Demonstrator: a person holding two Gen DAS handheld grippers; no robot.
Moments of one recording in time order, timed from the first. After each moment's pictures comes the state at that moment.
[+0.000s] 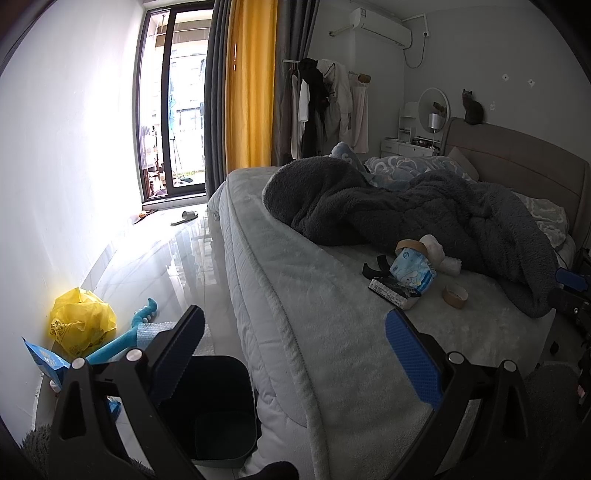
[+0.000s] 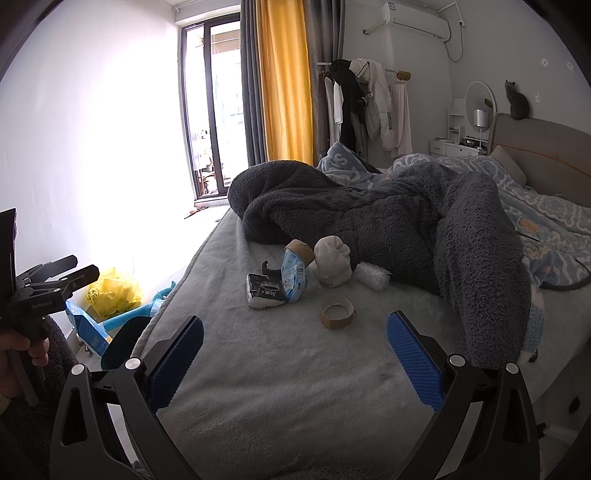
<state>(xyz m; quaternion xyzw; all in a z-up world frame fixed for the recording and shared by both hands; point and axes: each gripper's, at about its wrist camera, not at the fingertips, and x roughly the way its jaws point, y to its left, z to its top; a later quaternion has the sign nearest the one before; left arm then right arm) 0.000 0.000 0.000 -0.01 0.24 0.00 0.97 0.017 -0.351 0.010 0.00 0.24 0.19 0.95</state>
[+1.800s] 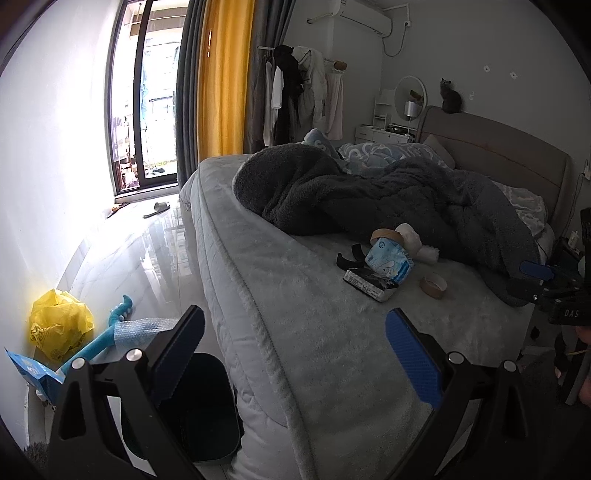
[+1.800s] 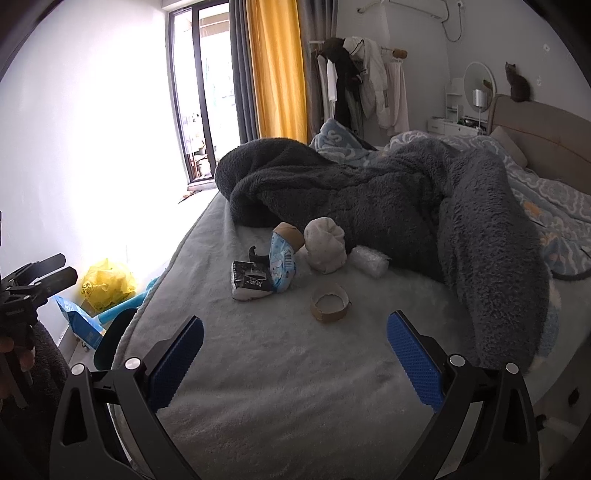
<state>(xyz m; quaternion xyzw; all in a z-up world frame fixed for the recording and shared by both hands) 0.018 -0.005 -0.001 0.00 0.27 -0.06 0.96 0.057 -0.350 0.001 0.00 0.29 0.18 0.94</state>
